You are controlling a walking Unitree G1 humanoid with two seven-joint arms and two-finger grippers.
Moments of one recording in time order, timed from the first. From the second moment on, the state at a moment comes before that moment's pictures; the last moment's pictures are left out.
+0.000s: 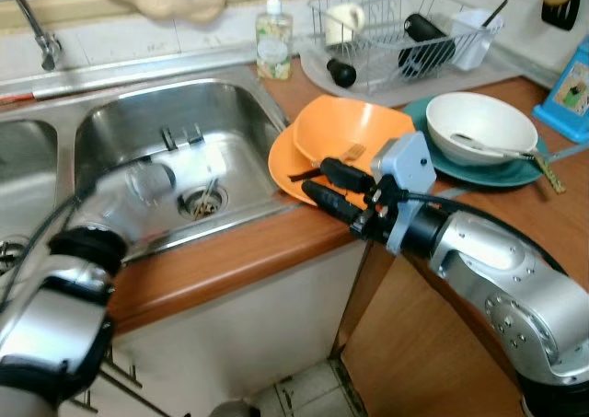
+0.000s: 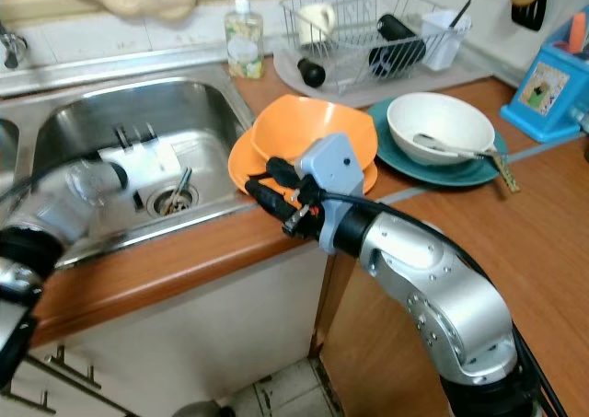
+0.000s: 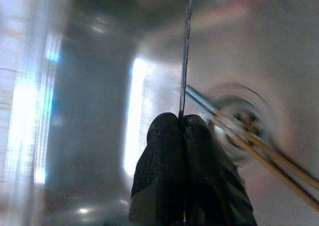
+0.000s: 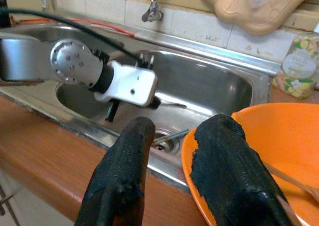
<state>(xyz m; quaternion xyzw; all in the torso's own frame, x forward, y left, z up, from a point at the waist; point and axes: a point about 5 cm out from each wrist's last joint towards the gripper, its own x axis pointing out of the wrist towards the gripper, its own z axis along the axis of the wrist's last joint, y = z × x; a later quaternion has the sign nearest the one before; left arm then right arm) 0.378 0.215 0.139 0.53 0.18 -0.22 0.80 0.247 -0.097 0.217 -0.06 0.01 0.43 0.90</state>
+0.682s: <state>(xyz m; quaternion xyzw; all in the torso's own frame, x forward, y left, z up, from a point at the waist) 0.382 0.220 0.138 0.51 0.20 -0.21 0.81 0.248 -0.099 0.214 -0.08 0.01 0.41 0.91</state>
